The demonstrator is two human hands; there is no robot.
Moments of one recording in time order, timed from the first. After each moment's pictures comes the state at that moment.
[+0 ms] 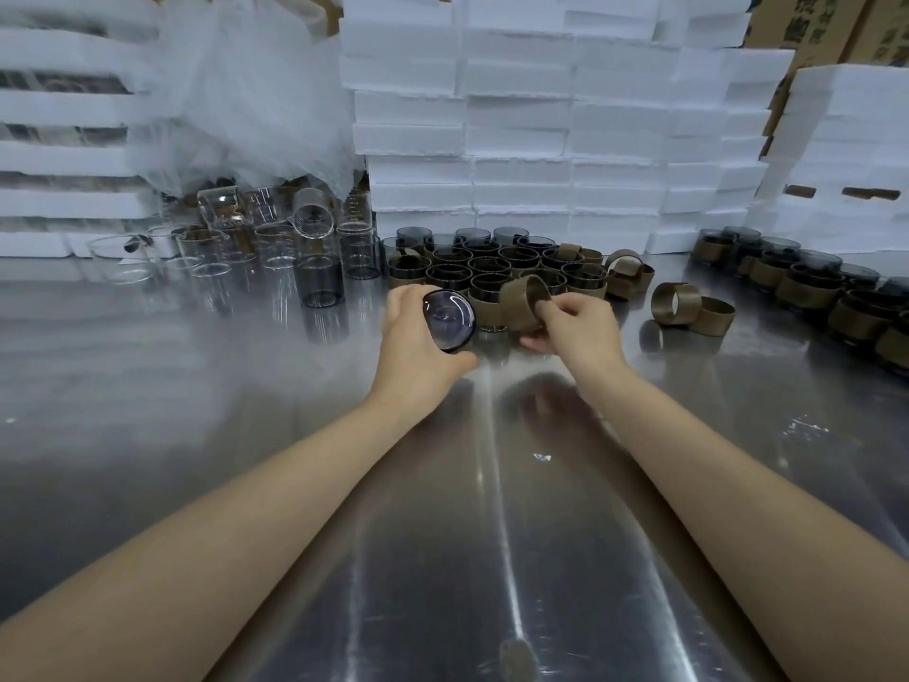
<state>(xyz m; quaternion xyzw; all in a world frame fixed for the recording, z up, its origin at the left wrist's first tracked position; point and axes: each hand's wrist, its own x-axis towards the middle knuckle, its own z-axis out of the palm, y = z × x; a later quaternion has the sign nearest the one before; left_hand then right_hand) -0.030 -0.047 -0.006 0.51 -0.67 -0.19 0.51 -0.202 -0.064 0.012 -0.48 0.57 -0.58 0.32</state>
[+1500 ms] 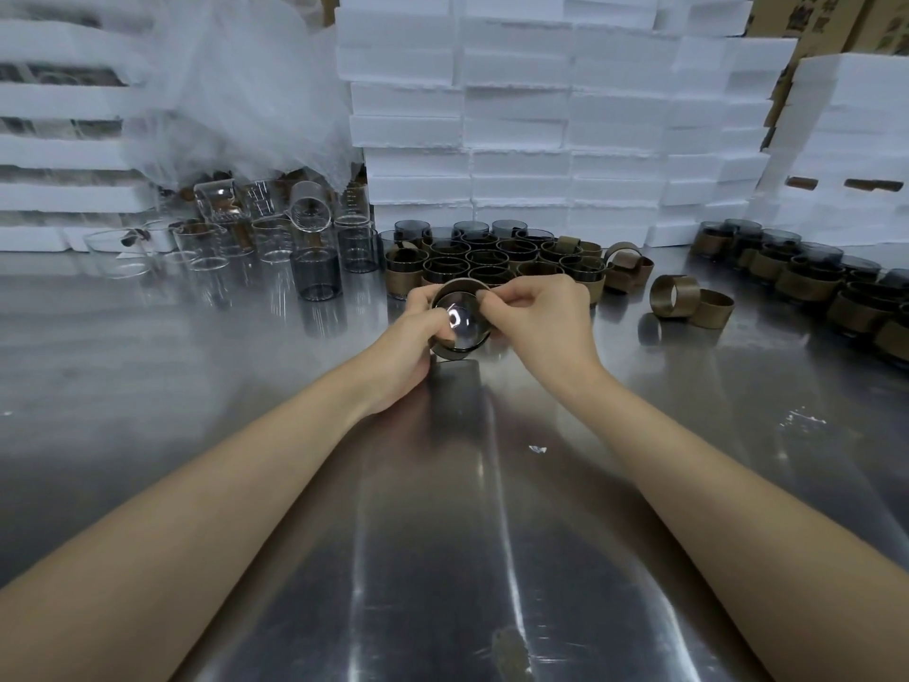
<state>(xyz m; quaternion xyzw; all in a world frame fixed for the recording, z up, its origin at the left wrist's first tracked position) -0.025 -0.059 0.001 0.36 -0.56 -0.57 0.48 -0.170 -0.035 0.026 -0.64 0.51 -0.55 0.17</state>
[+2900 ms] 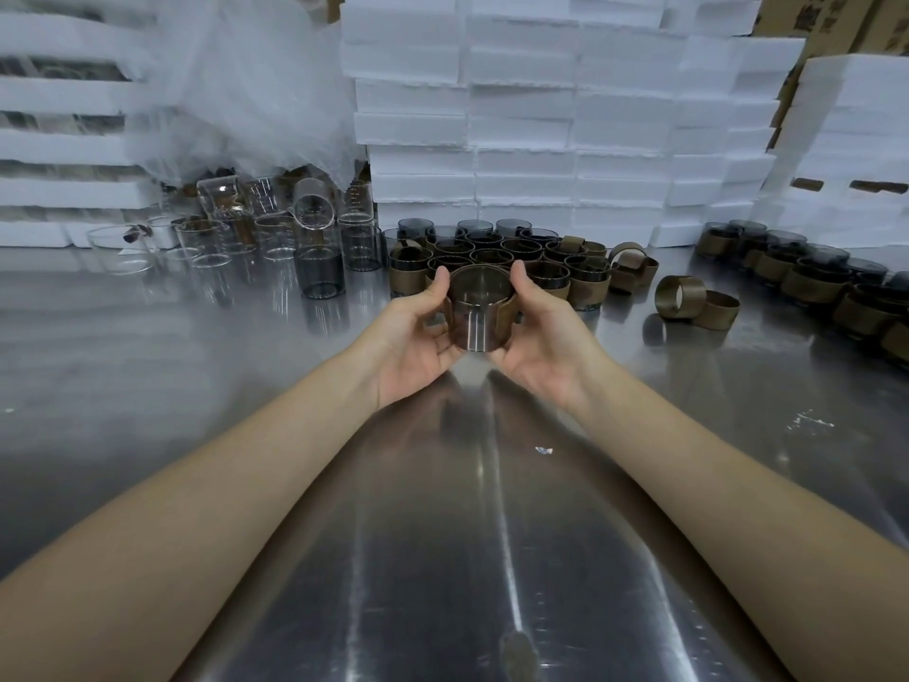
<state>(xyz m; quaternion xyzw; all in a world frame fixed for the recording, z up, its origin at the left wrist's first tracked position) -0.018 -0.052 0.017 0.27 -0.40 -0.73 0.48 -0.175 -0.053 0.015 -0.34 0.26 -0.54 0.73</state>
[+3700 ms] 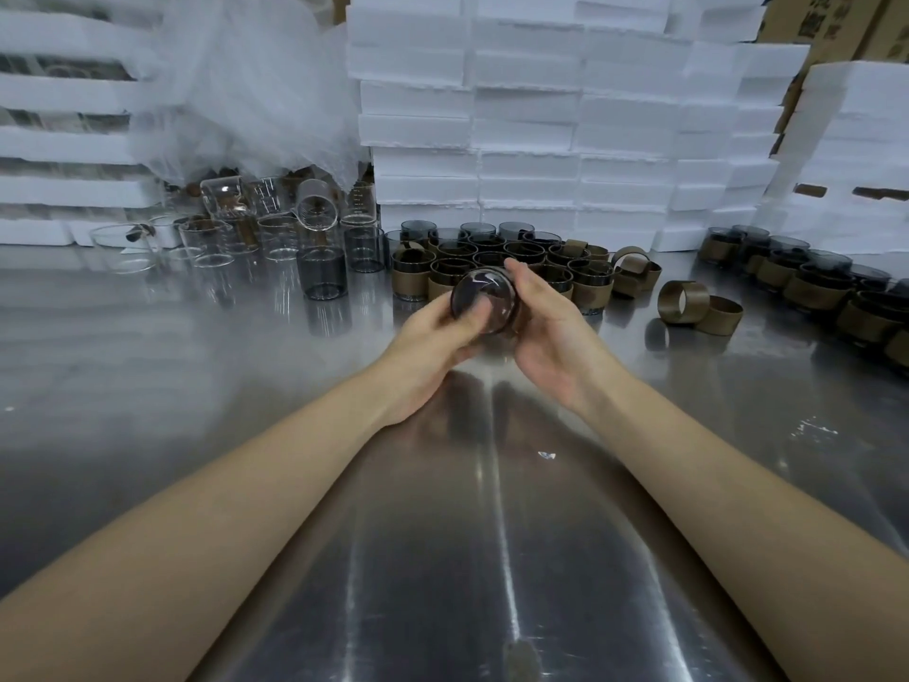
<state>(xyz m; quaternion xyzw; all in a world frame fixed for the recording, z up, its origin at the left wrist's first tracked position) -0.030 -0.053 -0.001 0.30 -0.54 -0.60 0.50 -0.175 -0.052 0.018 -0.43 0.26 -0.58 0.64</state>
